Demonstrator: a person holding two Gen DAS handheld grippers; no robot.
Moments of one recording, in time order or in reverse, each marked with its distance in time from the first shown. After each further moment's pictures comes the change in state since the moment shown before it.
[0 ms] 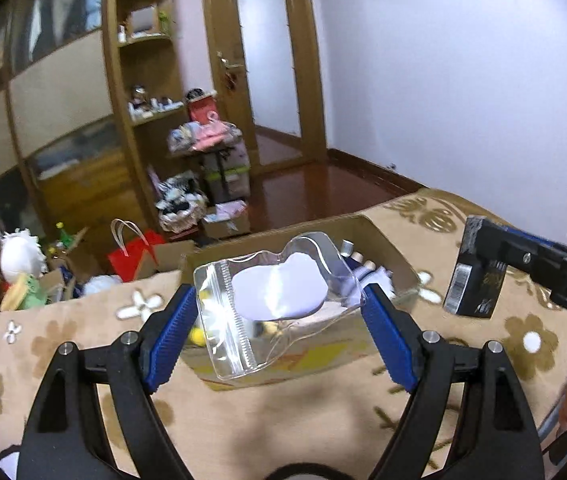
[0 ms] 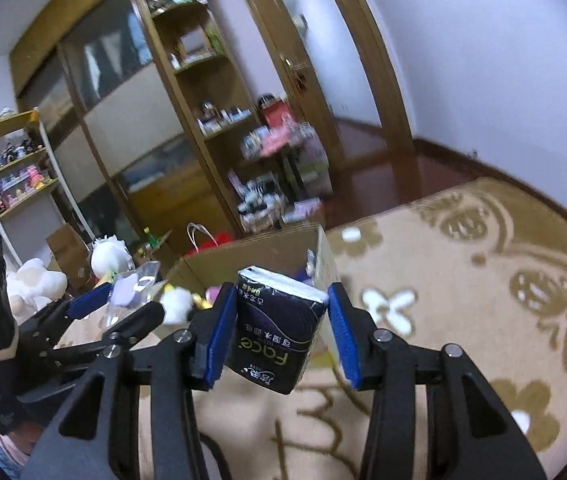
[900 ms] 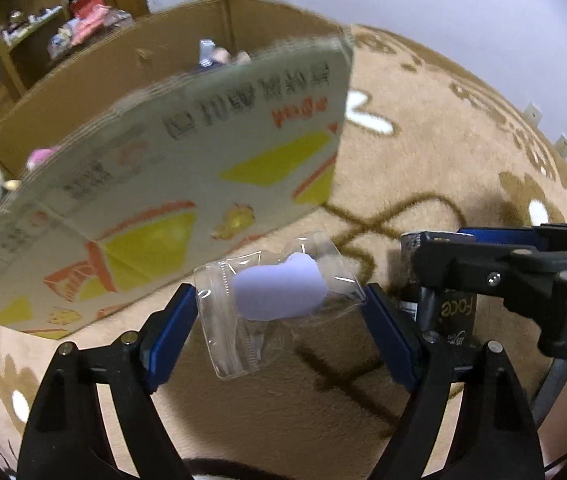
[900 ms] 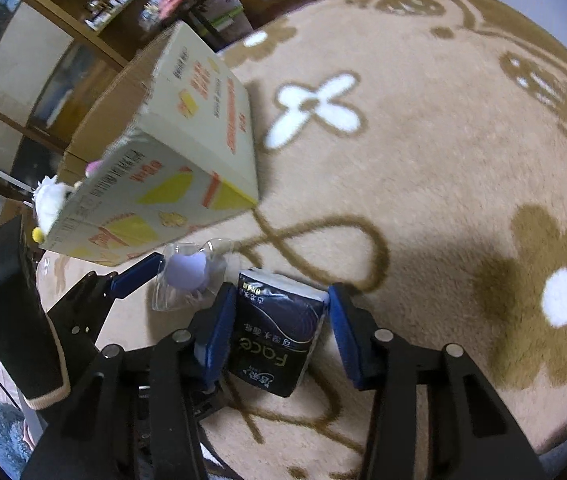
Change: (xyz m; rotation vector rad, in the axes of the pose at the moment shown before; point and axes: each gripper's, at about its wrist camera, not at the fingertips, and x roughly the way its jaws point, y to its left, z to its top) left arm 0.128 -0.093 -0.083 0.163 0.487 -0.283; right arm 0.094 -0.066 -0.079 0.307 0.595 -0.144
